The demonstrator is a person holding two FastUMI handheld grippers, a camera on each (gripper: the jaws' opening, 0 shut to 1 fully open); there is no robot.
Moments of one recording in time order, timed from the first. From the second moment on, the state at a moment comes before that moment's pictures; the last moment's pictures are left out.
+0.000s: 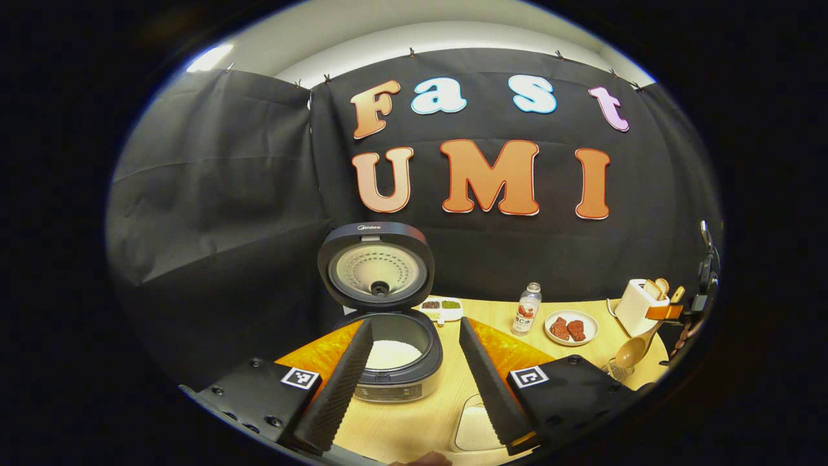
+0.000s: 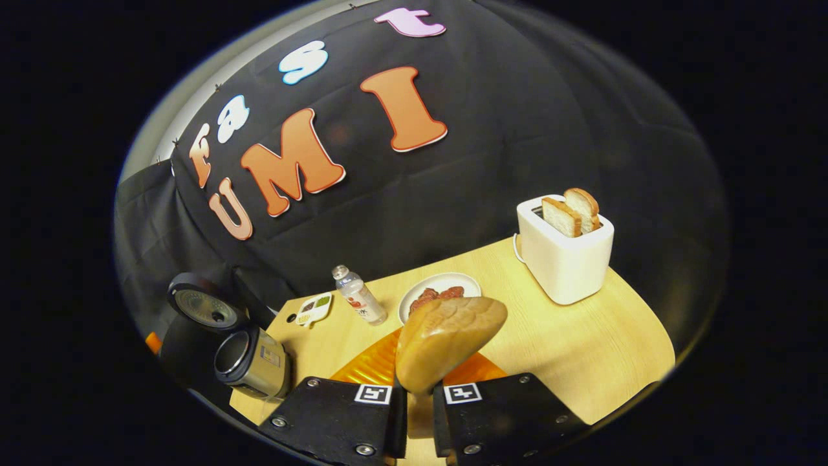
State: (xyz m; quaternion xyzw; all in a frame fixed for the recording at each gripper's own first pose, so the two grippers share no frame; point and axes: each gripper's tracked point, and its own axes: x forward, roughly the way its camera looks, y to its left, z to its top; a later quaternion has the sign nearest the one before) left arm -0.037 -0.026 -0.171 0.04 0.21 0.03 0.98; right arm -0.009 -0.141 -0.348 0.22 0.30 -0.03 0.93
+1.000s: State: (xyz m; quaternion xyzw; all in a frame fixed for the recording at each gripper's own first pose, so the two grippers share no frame) left arm -0.009 0.009 -0.149 0.05 0.19 0.08 0.98; right arm -0.065 -0.161 -0.430 0.20 0.42 -0.08 0.88
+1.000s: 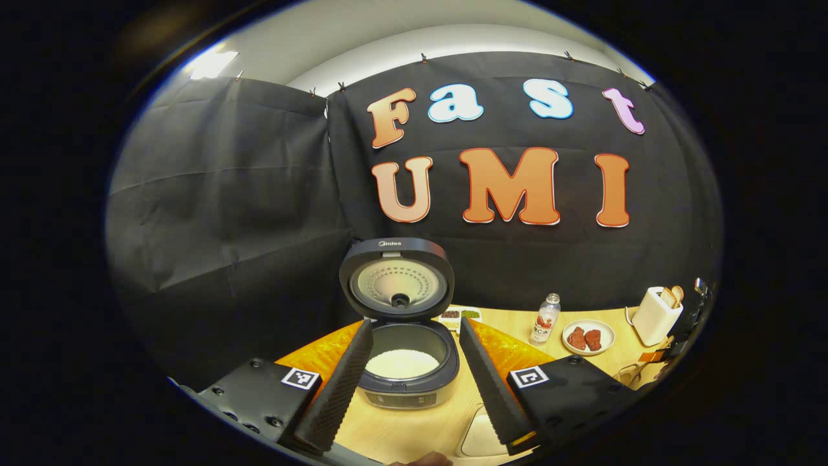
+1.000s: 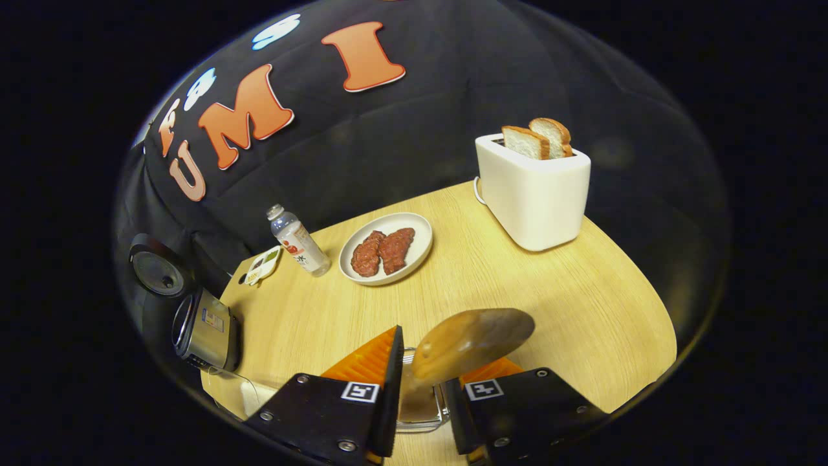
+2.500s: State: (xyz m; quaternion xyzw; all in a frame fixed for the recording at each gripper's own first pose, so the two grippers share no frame) left arm 0.103 0.061 -0.326 -0.01 0.61 0.04 0.79; right arm -0.079 -0.152 -0.247 0.12 0.30 -0.08 0.94
